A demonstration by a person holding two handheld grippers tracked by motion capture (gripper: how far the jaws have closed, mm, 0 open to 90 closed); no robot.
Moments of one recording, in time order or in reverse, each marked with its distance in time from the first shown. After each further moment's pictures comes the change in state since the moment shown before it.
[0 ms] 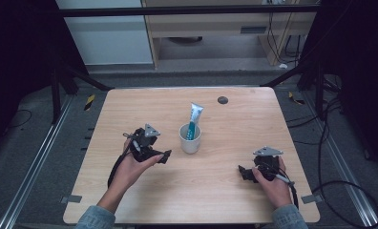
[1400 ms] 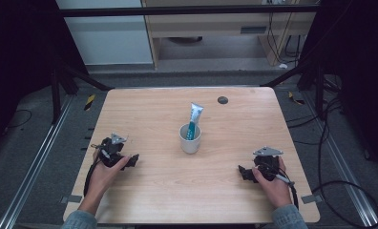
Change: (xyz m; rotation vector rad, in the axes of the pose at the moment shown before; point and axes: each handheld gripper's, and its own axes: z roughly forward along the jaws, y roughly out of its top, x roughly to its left) left arm 0.088 -0.088 0.006 0.051 0.147 -0.133; right arm 0.000 0.000 0.000 0.000 0.000 -0.001
